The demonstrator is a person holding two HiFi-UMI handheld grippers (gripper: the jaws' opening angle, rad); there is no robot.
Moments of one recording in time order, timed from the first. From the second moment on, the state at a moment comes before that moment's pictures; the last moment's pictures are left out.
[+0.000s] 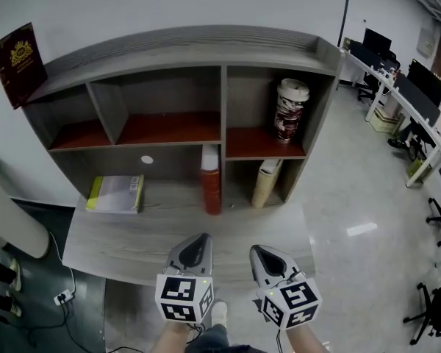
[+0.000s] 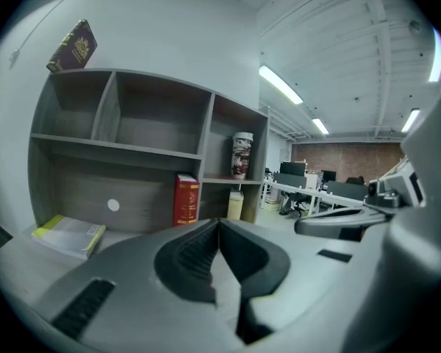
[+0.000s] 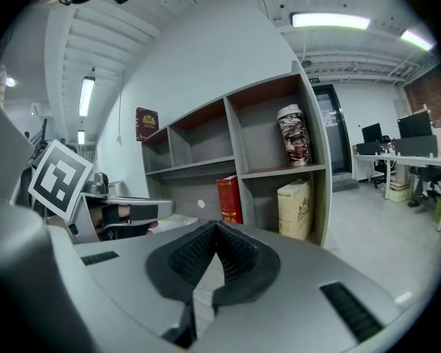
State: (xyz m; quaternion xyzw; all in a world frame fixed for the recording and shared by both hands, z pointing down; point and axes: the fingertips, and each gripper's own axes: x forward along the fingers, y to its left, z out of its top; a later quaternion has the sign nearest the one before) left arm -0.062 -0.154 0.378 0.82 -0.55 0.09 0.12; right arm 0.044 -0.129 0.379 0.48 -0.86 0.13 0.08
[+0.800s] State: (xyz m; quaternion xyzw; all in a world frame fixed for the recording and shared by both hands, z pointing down) left arm -0.068 -0.264 0.425 0.81 -0.55 0.14 0.15; right arm 0.009 -0.237 0.398 0.48 -0.86 0.13 0.11
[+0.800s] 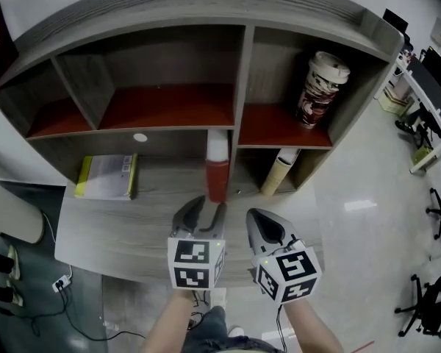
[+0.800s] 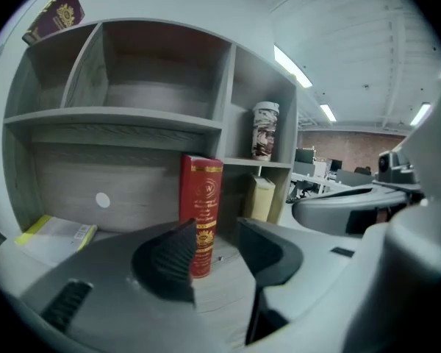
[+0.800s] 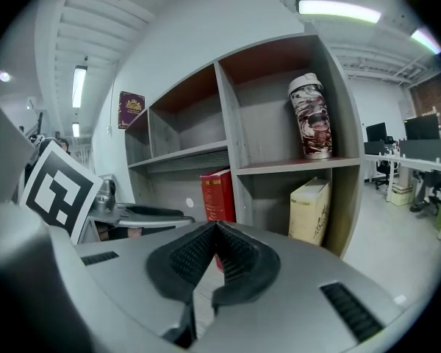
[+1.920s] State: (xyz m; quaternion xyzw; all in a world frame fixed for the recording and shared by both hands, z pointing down) left arm -0.056 -0.357 0.492 0.76 -0.59 0.18 0.18; right arm 0.004 -0.310 0.442 0.49 -0.85 0.14 0.15
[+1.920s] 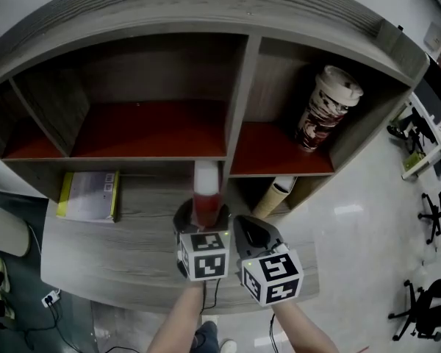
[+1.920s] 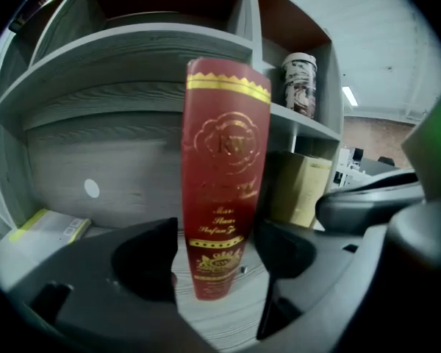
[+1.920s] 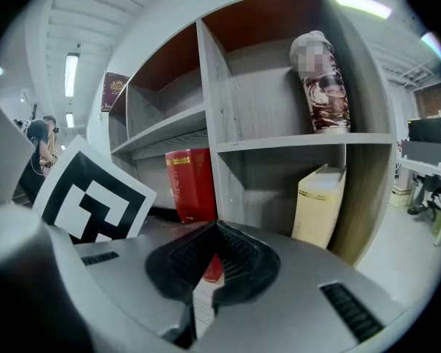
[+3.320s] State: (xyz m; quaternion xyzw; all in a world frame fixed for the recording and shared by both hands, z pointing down) left arm -0.075 -0.380 0.497 0.76 -0.60 0.19 0.16; right arm -0.003 -0.327 0.467 0.47 -0.85 0.16 0.16
